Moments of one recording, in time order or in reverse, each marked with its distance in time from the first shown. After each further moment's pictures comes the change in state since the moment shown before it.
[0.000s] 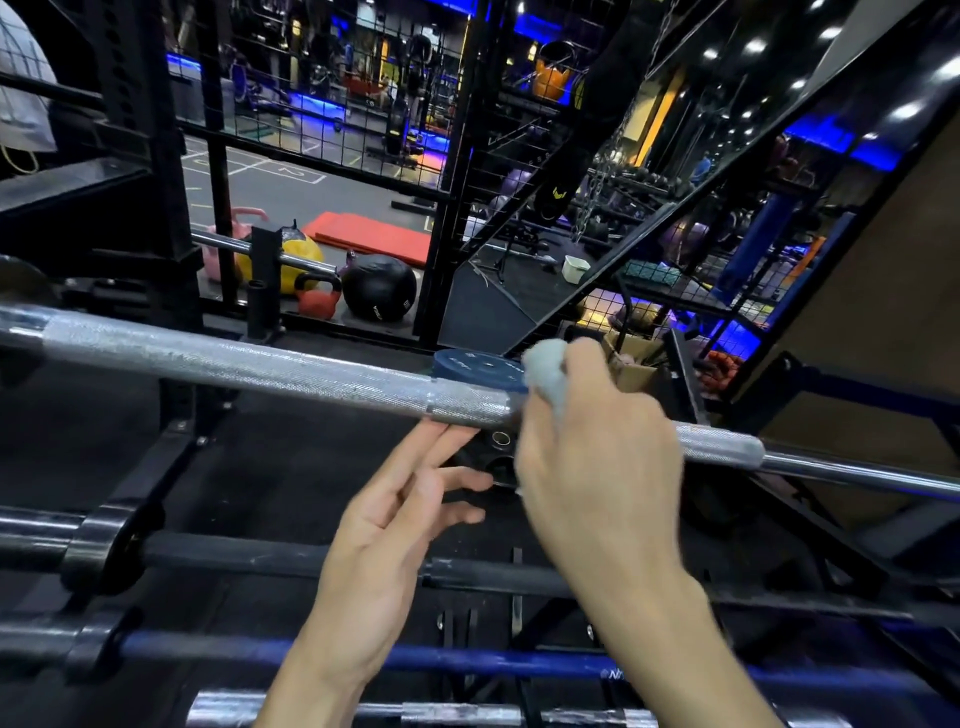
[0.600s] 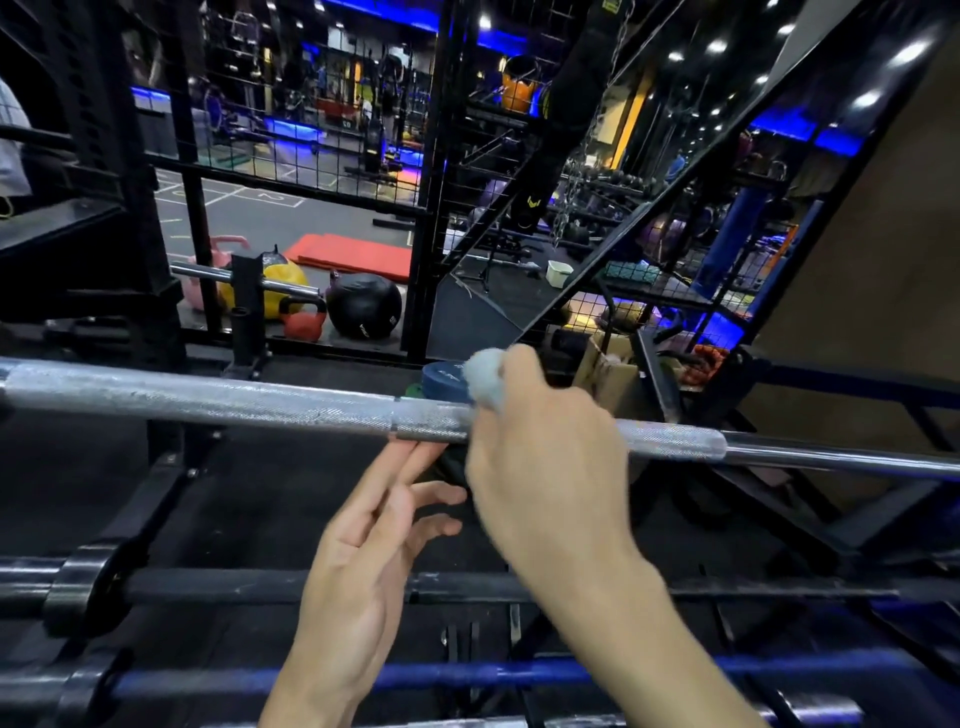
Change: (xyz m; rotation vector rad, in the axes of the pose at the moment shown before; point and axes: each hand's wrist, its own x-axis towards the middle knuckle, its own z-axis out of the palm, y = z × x) left_hand -0.002 -0.006 0.003 0.006 -0.001 0.004; right_hand 0.001 -0.003 0.000 0.040 -0.076 -0.014
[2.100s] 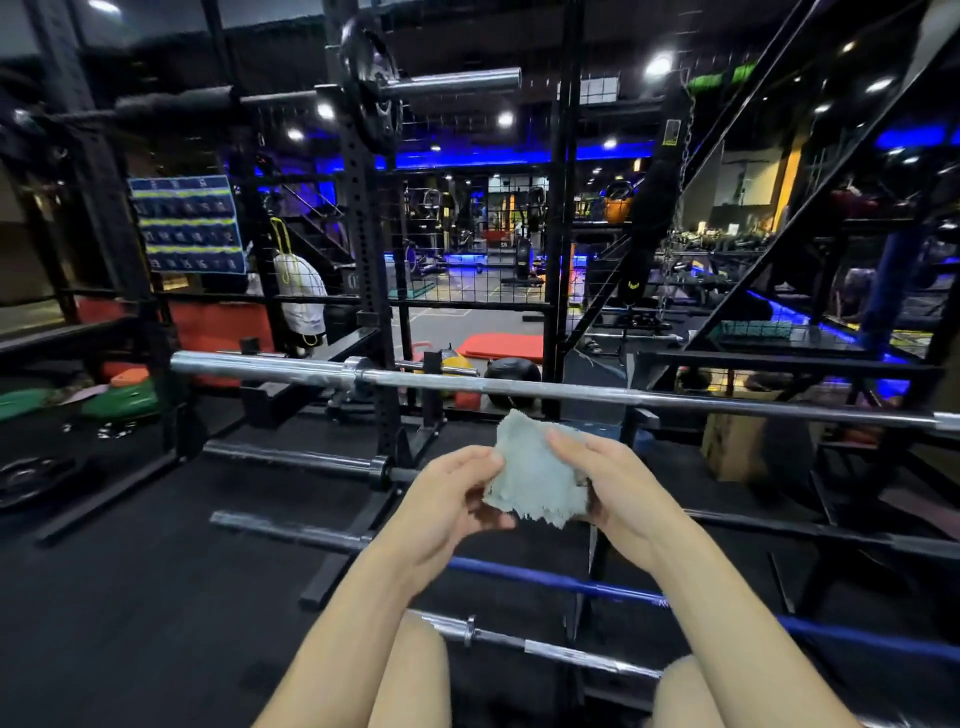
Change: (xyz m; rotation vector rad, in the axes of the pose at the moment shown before) left_hand -0.239 0.172 0.177 0.397 0.082 -0.224; right_hand -0.184 0.052 -0.201 1.477 -0.652 0.366
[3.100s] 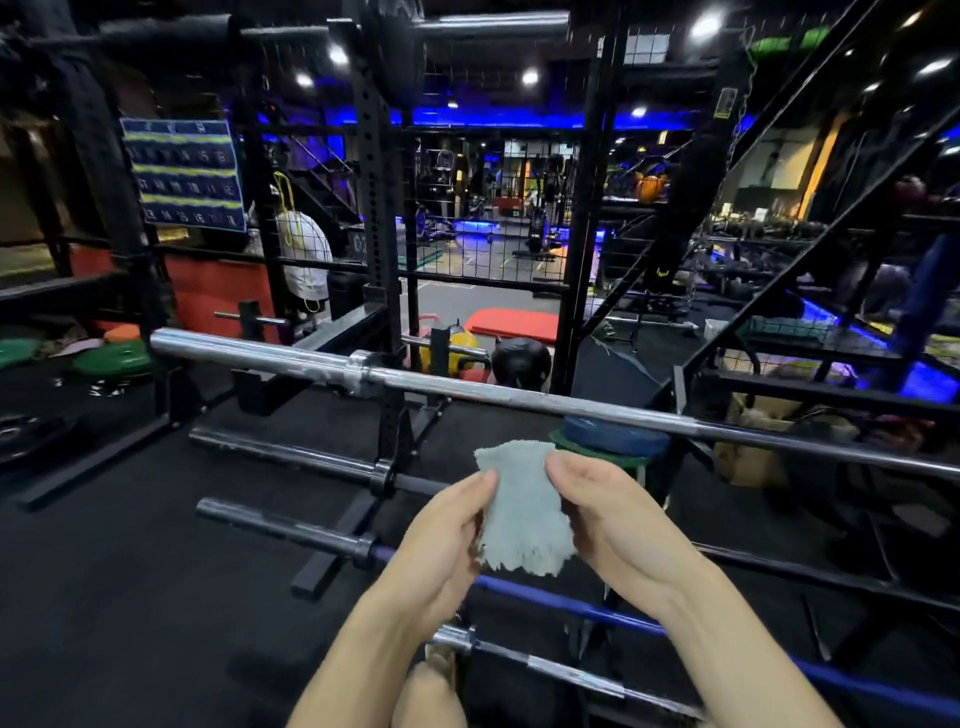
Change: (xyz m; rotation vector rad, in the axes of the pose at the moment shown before) left_hand 0.064 -0.018 -0.045 -0.248 0.008 -0.053; right_hand 0.070 -0.002 0.033 0.108 -0.237 0.023
